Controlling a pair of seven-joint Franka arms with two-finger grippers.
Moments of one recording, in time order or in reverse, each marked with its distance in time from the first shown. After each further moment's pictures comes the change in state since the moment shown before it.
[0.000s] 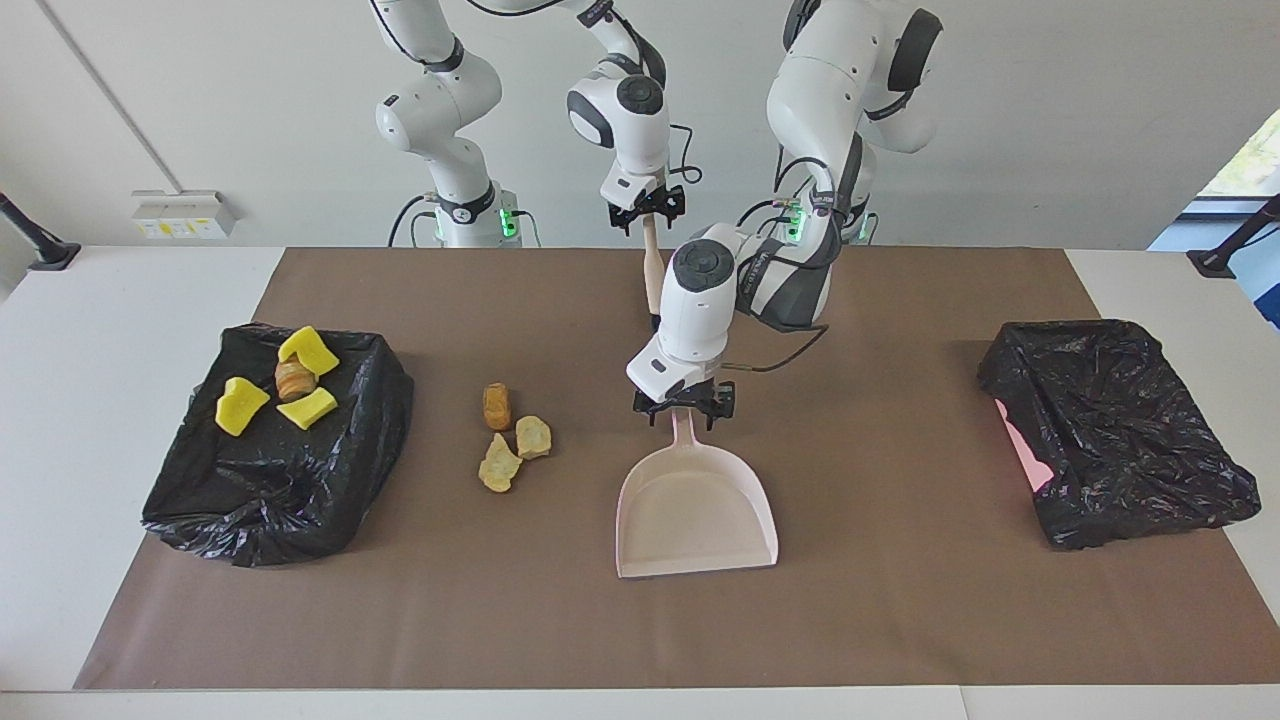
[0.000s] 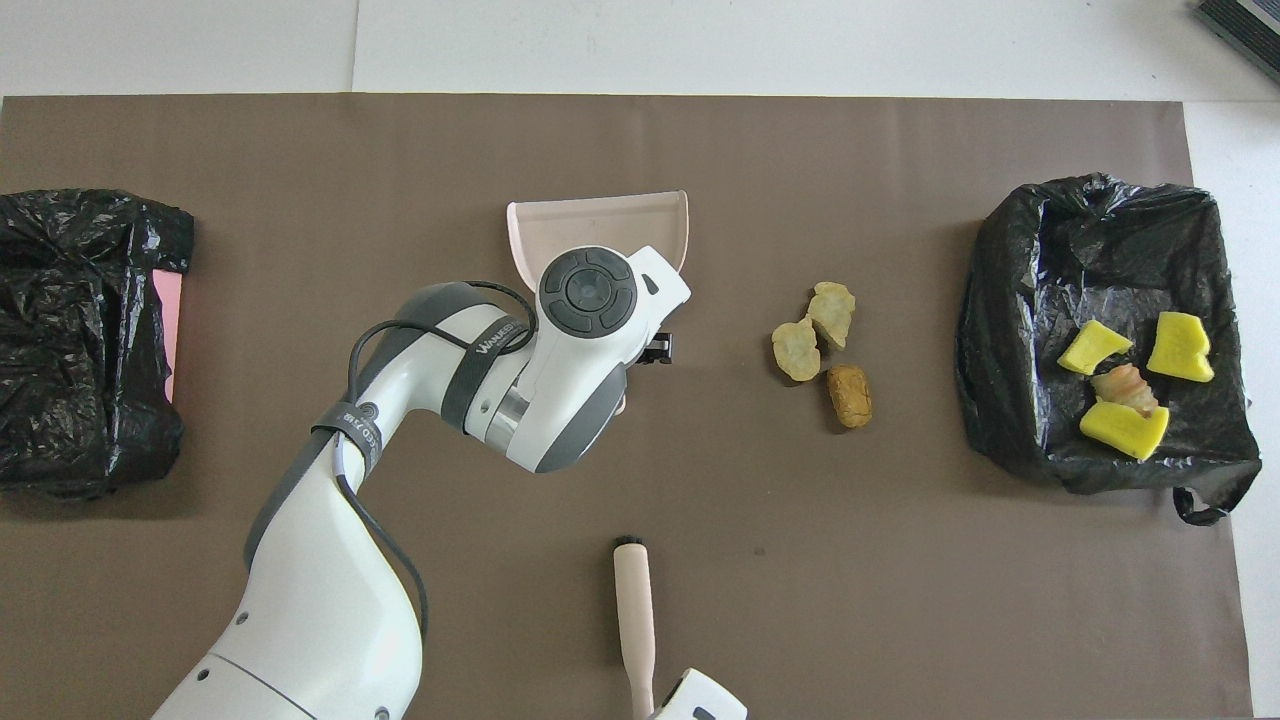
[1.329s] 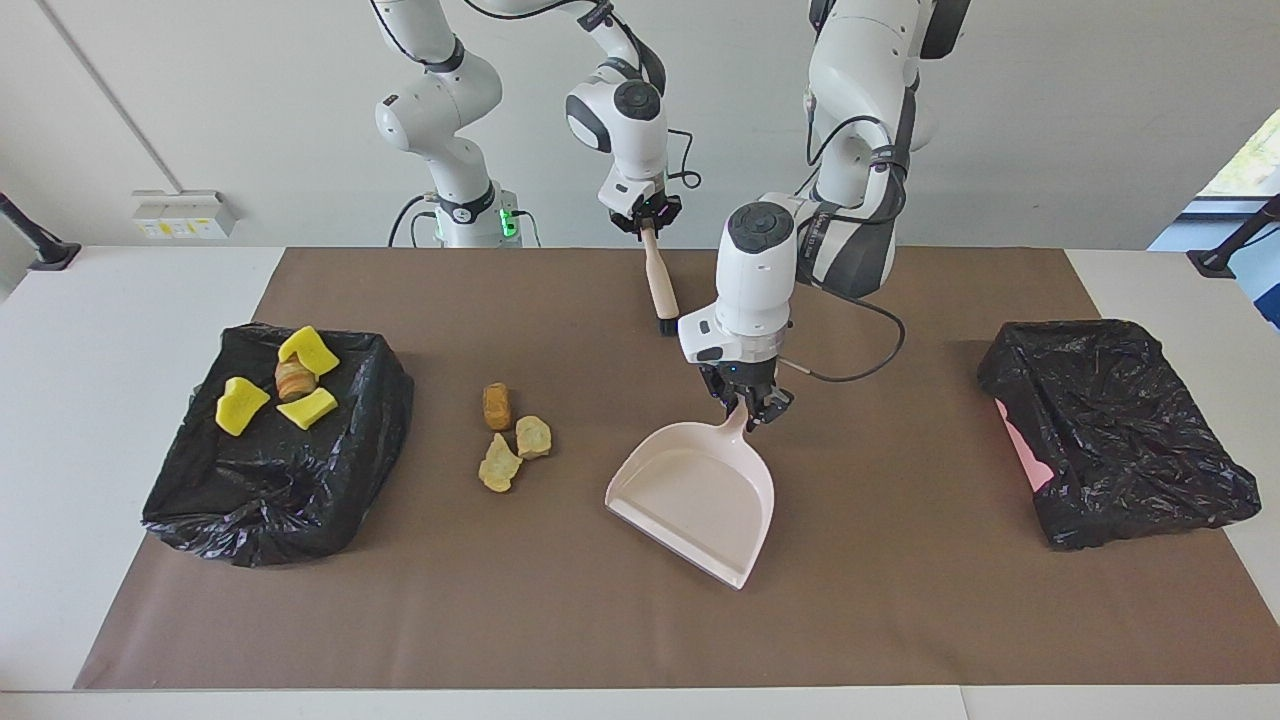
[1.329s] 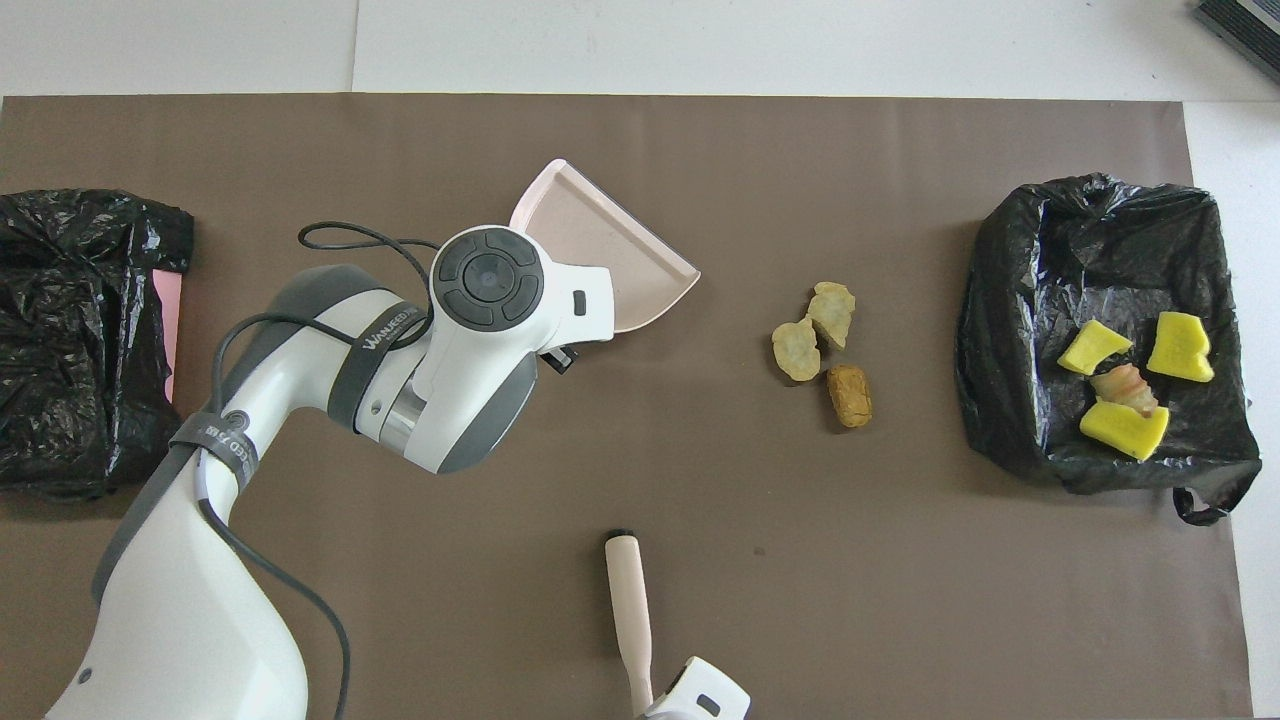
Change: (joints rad) left arm 0.088 -0.152 0.011 -0.121 0.136 -0.023 0.744; right arm -0.020 0.005 -0.003 0.004 0.000 0.006 -0.017
